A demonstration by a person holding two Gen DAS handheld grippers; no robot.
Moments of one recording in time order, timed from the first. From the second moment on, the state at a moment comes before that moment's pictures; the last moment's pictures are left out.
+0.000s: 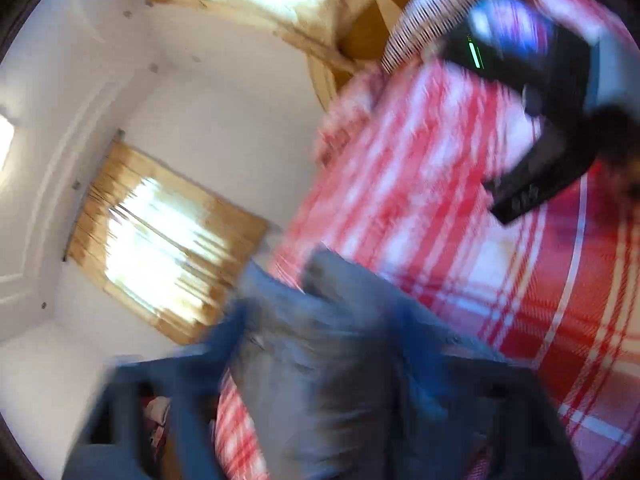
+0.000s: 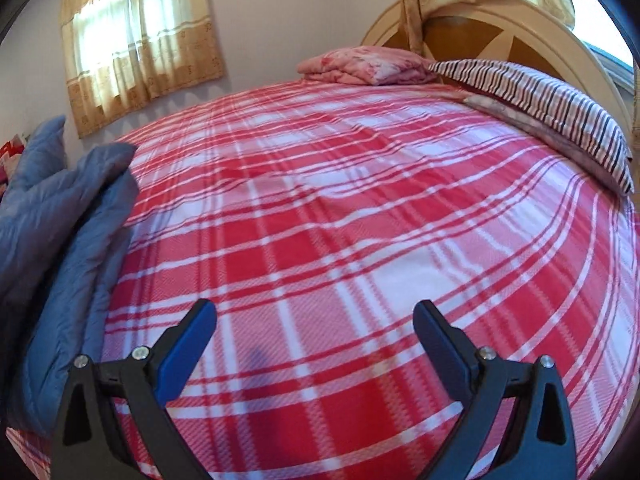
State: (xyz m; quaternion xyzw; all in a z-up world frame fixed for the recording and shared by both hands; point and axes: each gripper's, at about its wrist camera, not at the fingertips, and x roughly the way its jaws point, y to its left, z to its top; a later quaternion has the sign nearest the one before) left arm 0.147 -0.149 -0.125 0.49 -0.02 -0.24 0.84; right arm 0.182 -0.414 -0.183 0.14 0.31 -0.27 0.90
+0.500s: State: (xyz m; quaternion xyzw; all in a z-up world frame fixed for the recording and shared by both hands) left arm 0.371 0.051 -0.085 0.19 0.25 -0.06 0.95; right arm 0.303 -0.321 -0.046 0.12 0.30 -0.08 0.94
